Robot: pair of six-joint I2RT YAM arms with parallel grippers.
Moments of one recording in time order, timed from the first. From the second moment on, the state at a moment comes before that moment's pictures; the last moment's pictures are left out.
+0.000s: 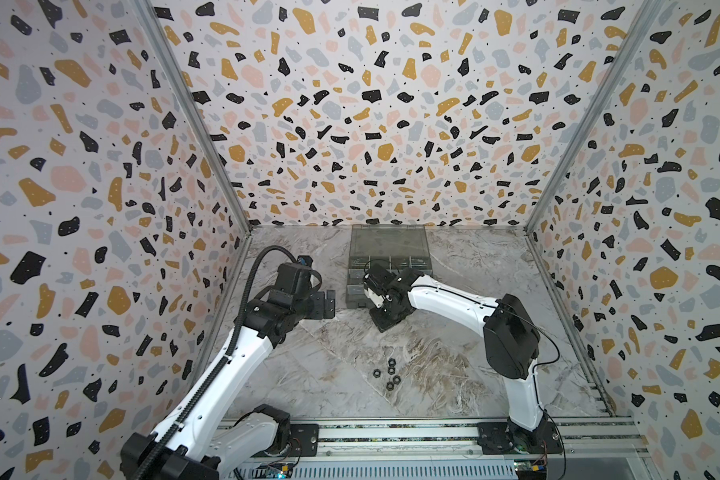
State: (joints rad) left arm -0.35 1.07 1.03 -0.78 -0.07 -0.24; right arm 0.87 2.02 1.71 -0.99 -0.05 0.26
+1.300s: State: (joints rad) left arm -0.35 1.54 1.34 -0.64 0.13 -0.21; right arm 0.46 2.27 2.05 -1.03 -0.03 0.12
